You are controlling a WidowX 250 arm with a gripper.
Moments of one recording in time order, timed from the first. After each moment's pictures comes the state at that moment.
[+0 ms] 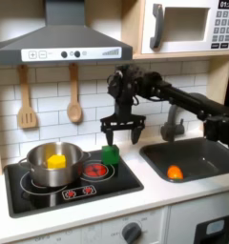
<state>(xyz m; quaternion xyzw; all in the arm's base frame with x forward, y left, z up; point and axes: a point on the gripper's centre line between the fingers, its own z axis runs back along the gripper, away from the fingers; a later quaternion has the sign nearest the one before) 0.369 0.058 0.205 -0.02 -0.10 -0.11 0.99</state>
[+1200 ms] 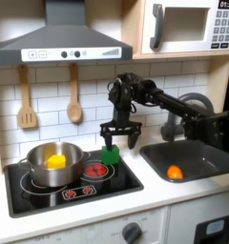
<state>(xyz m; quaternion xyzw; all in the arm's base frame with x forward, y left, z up) 0.402 0.042 0.176 0.00 -0.07 -0.10 0.99</state>
